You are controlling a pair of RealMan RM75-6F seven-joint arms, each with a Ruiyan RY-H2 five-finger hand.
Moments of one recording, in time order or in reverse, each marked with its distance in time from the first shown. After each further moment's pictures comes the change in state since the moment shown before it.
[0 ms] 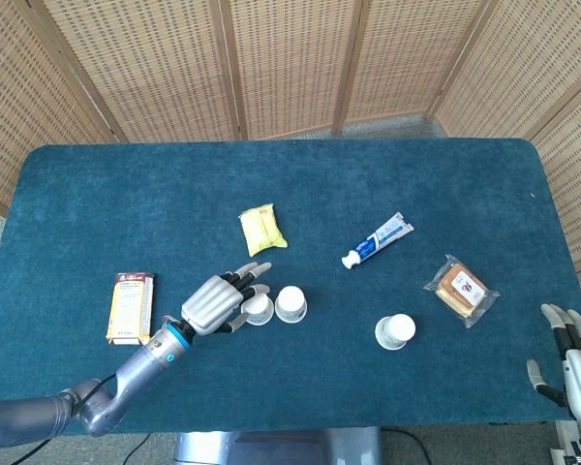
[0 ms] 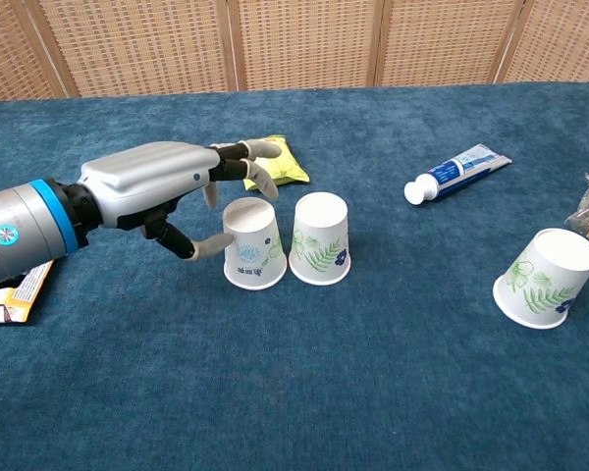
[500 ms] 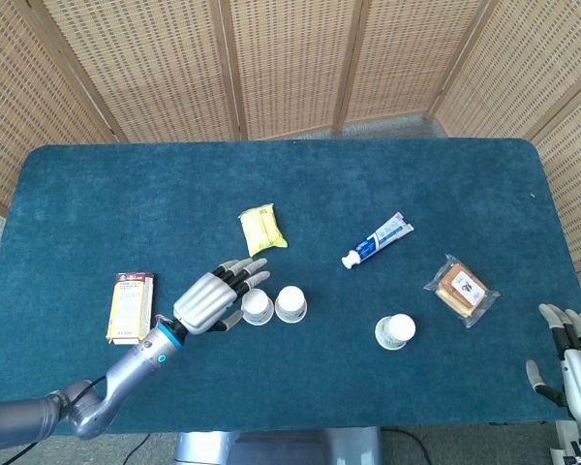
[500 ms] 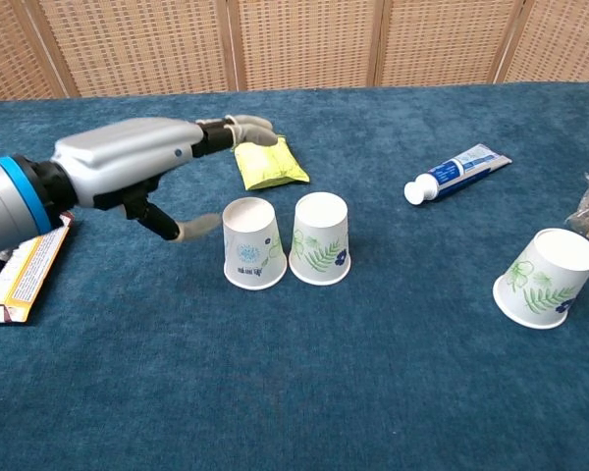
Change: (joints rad) left arm 0.012 0.077 -0.004 -0.088 0.020 0.039 0.009; right arm 0.004 0.010 -0.002 -0.014 -0.005 -0.008 -0.002
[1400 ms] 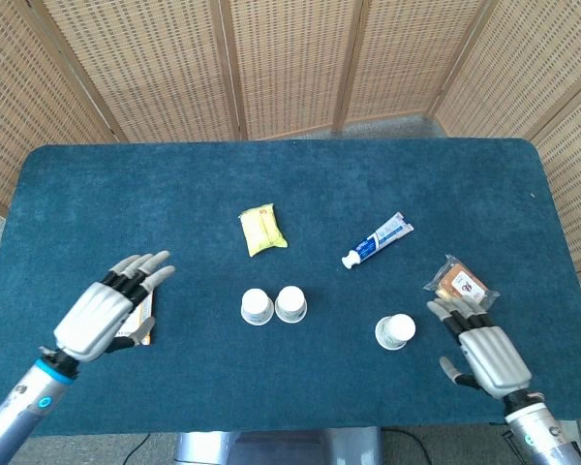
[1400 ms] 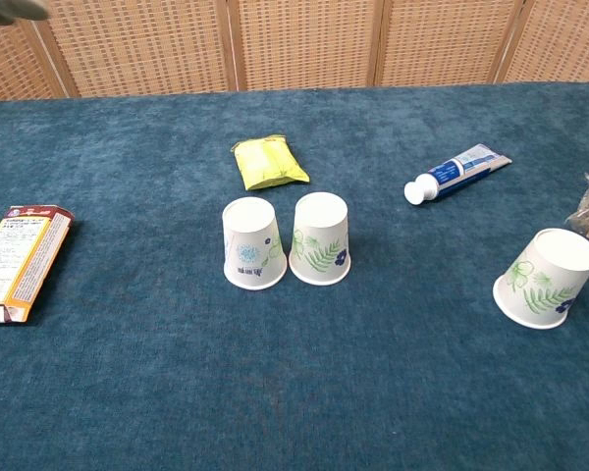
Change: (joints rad) left arm 0.267 0.546 0.124 -0.454 0.112 0.281 -0.022; right arm 0.238 0.047 -0.021 -0.181 -0.121 -0.329 -0.103
